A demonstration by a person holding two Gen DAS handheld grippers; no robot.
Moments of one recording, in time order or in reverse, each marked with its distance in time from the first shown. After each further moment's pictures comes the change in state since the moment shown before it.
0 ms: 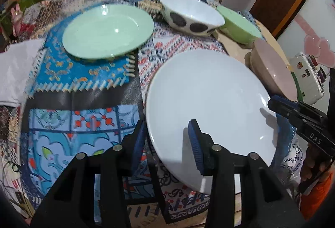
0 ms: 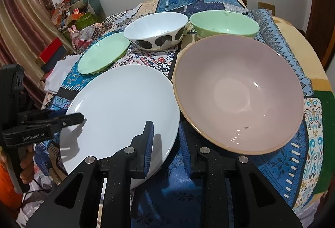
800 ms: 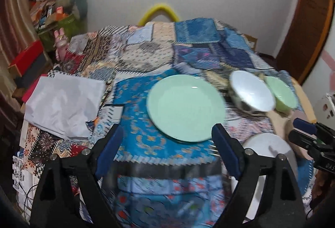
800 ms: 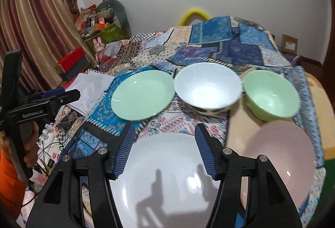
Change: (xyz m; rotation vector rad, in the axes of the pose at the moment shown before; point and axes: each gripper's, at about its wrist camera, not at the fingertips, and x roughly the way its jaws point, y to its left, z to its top) left arm -0.072 0.112 0.078 -0.097 -0.237 0.235; right arm 0.016 0.078 0.087 -0.129 -0.113 0.107
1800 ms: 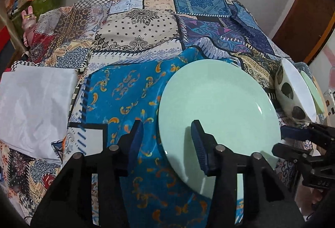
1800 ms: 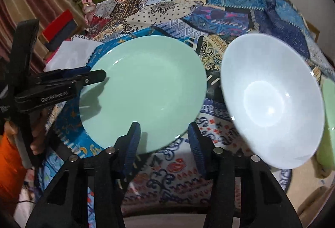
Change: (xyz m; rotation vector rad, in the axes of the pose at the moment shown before) left arm 0.169 0.041 0.033 0.021 0.154 -0.137; right arm 0.154 0.017 0.033 -0.034 0.286 -0.014
